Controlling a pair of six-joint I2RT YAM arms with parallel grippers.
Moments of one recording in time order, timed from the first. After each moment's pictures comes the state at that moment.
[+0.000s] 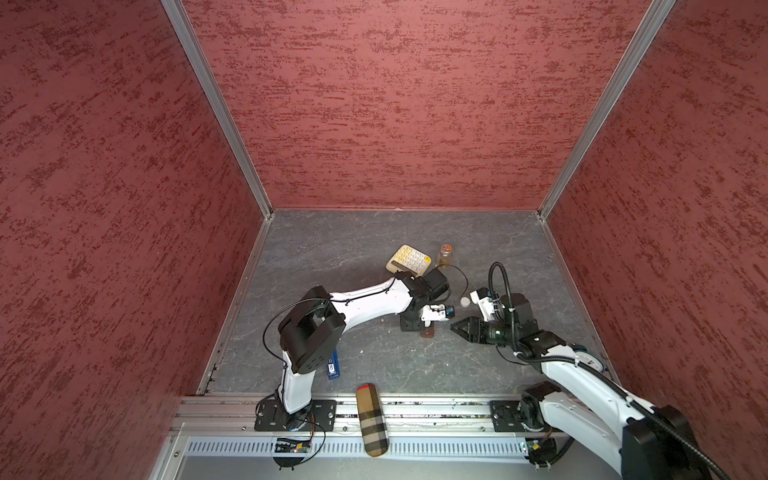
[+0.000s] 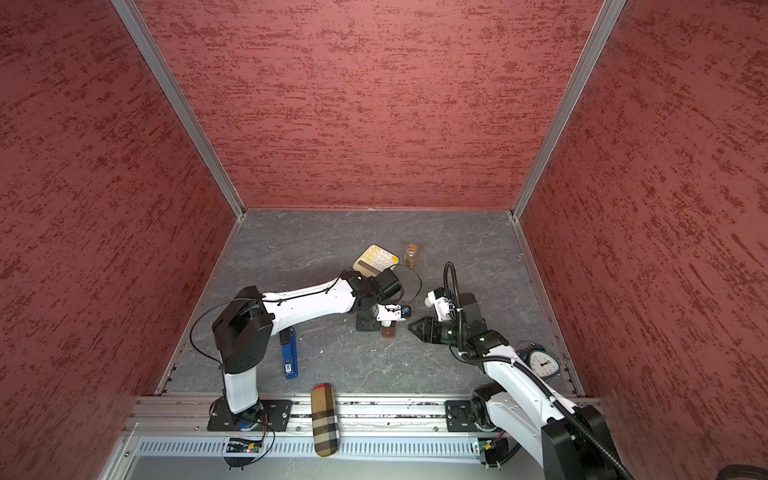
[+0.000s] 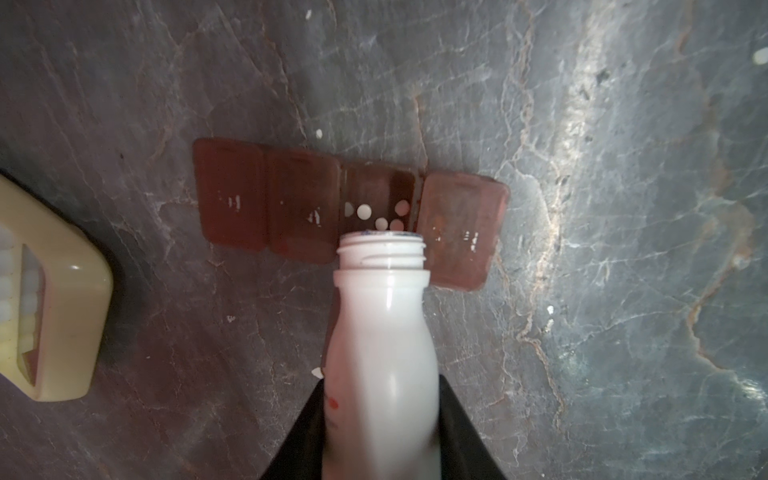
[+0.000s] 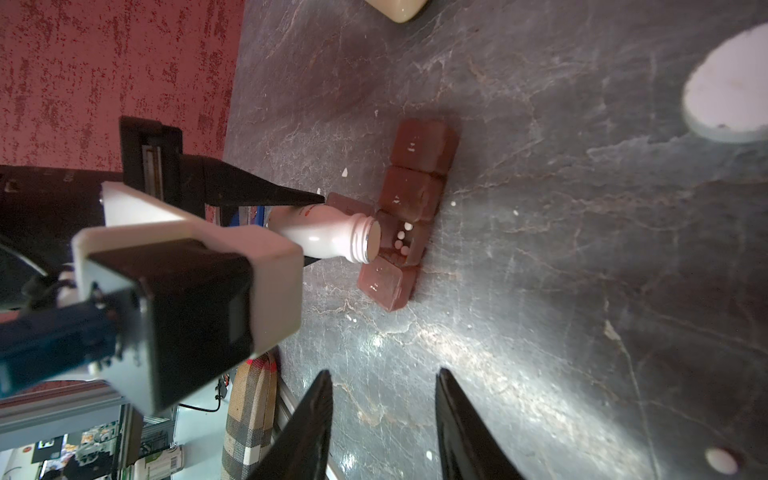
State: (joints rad) left arm -0.95 1.91 1.43 -0.92 -0.10 0.63; right arm 0.32 0.94 0.35 -0.15 -0.65 0.55
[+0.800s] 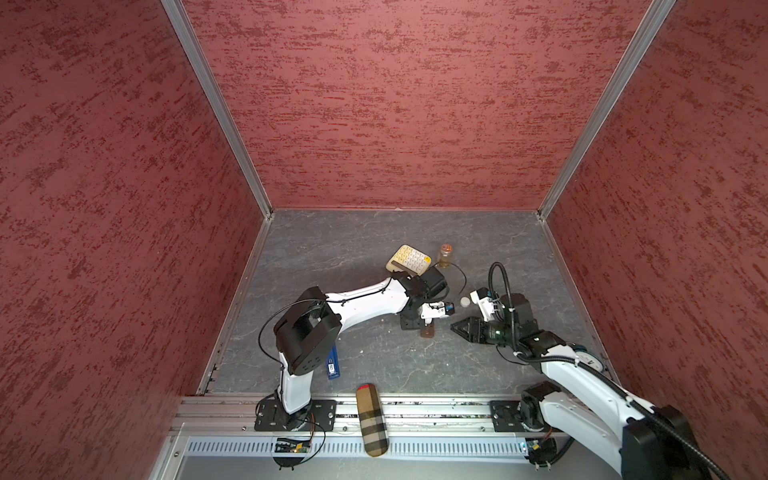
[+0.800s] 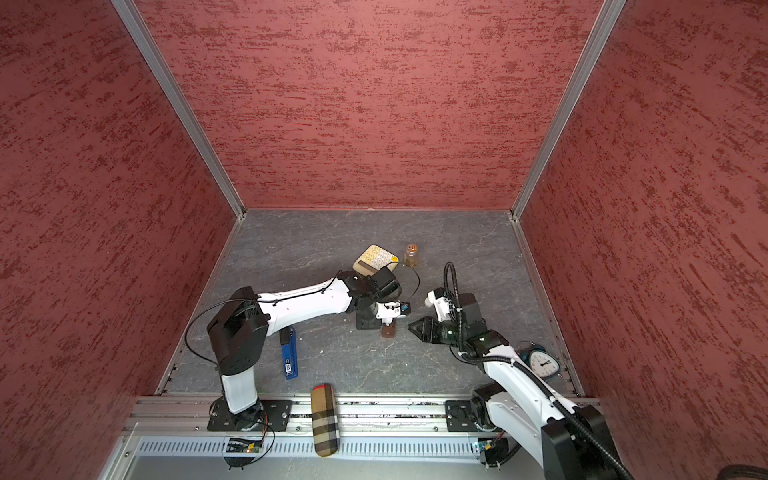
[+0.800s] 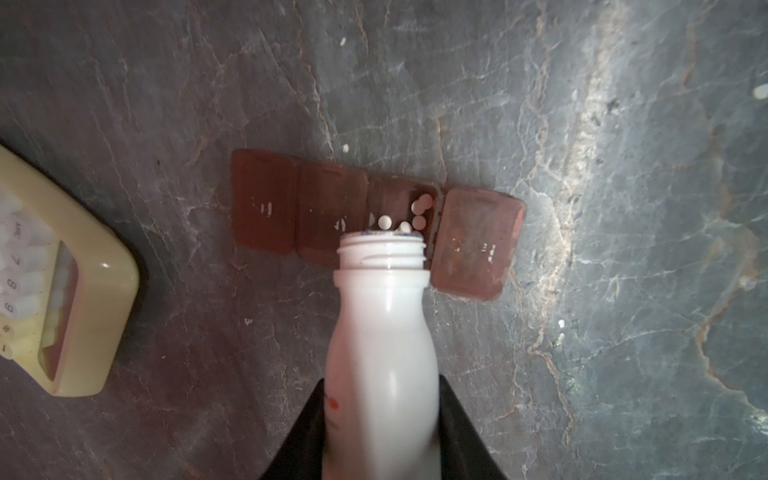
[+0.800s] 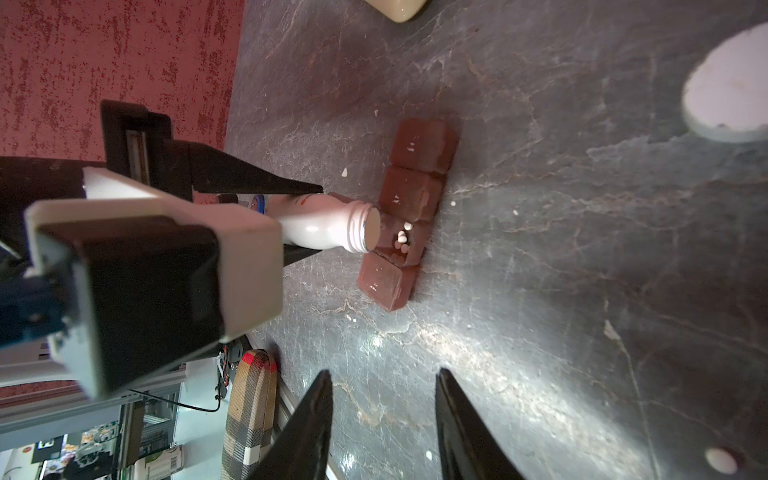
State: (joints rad) left arm -0.94 1.88 1.40 -0.86 -0.08 0.61; right arm 0.32 0.94 0.35 -0.15 -0.65 0.55
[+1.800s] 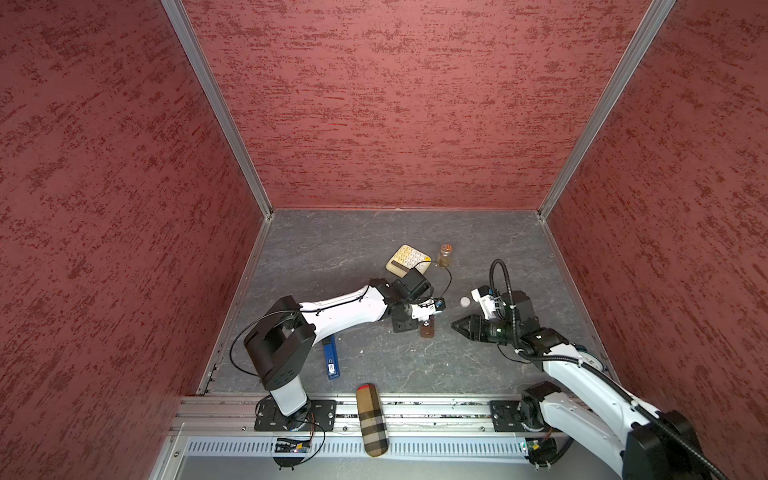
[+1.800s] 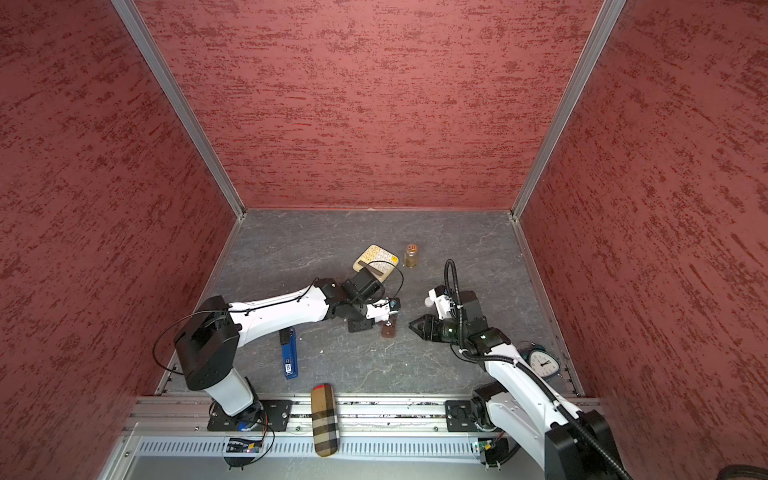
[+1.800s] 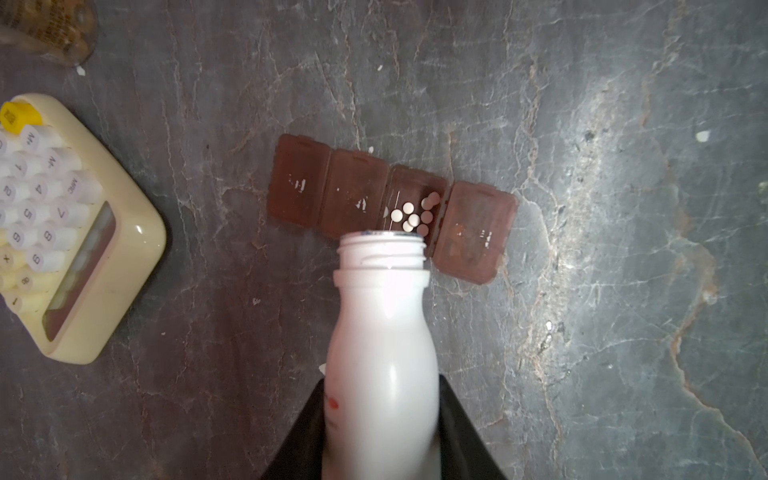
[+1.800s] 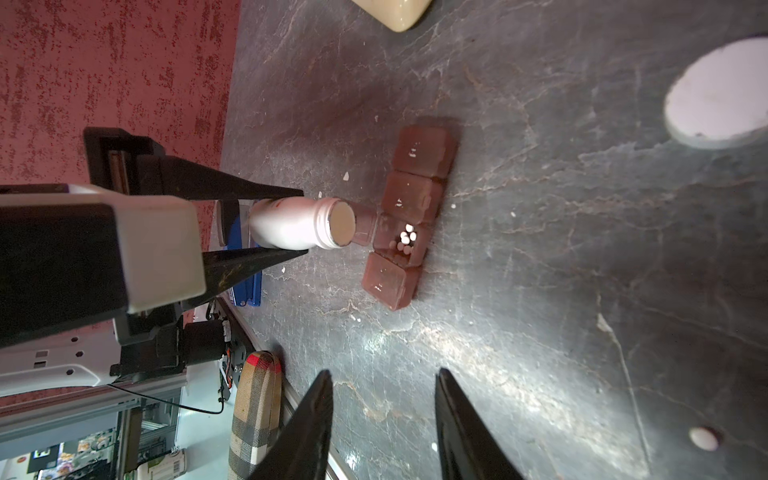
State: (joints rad) left arm -0.89 1.68 1.15 -0.63 0.00 0.55; right arm 0.32 0.93 0.40 -0.24 -0.63 0.55
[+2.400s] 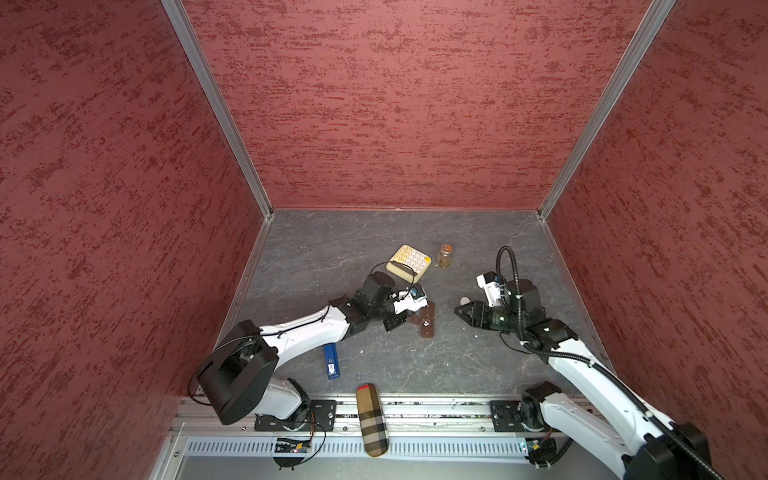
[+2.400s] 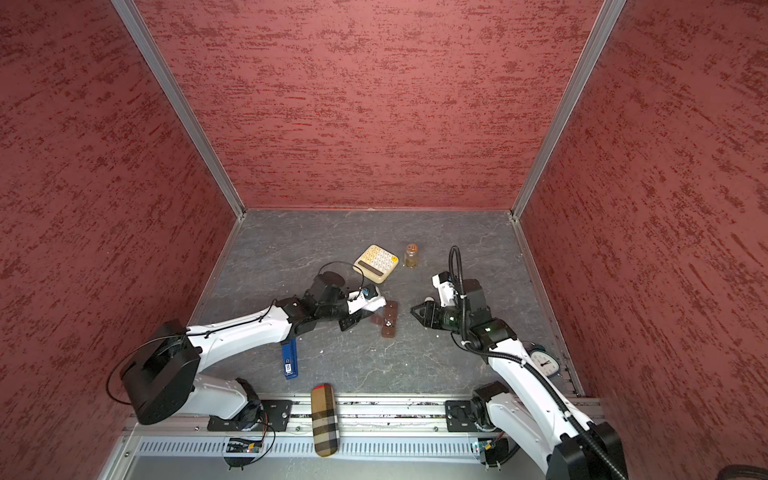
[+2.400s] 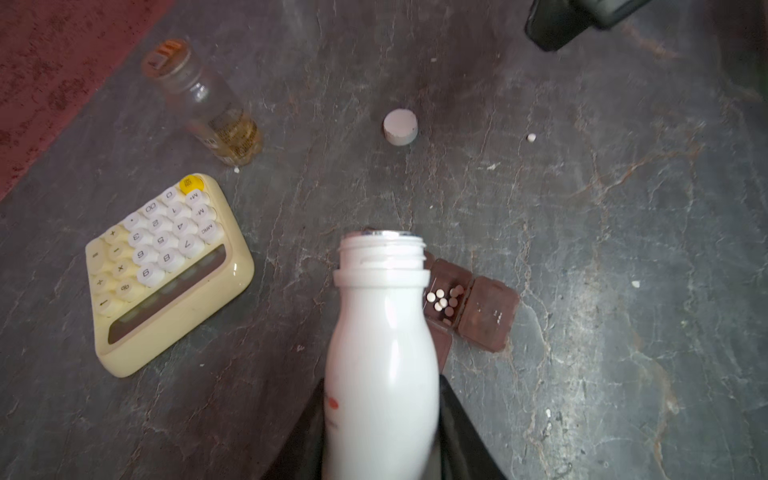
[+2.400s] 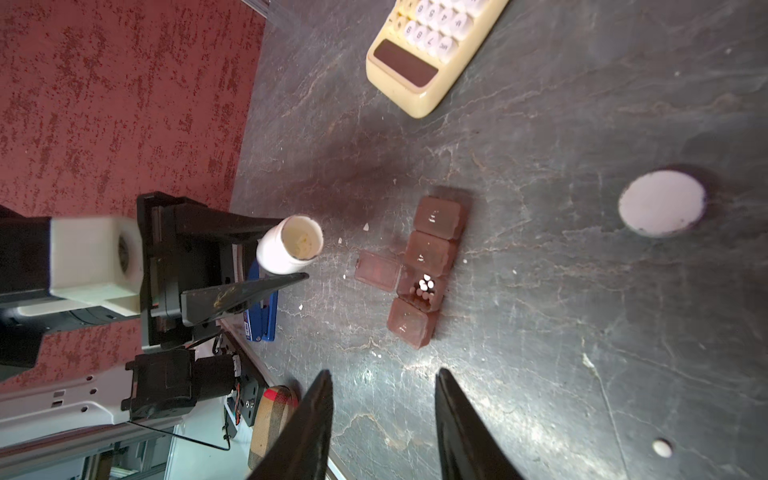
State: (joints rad) left arm -0.75 1.40 0.70 0.06 0.26 0.38; right arm 0.32 0.90 0.56 -0.34 -0.55 0.57
